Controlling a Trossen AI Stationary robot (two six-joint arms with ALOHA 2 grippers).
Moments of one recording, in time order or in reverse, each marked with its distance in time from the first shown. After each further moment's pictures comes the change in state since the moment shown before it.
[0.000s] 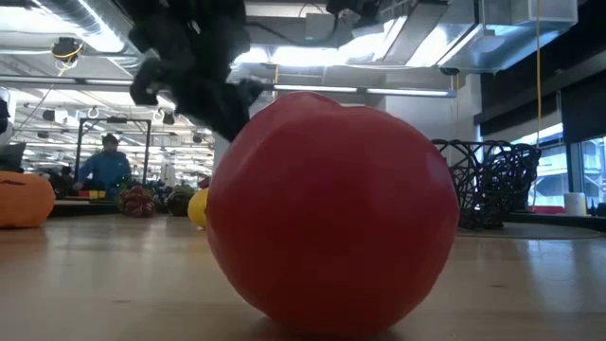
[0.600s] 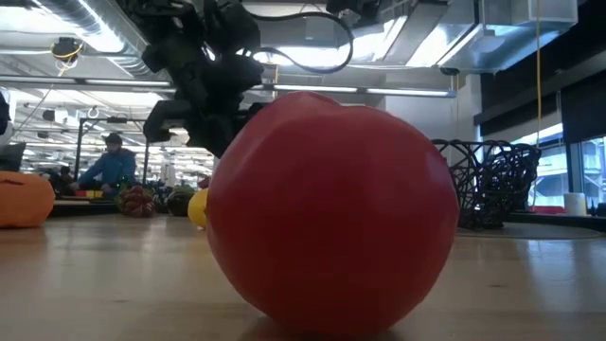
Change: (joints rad) left arm 0.000 0.132 0.000 0.081 -0.059 0.097; right arm 0.000 0.000 0.000 0.000 0.000 0.000
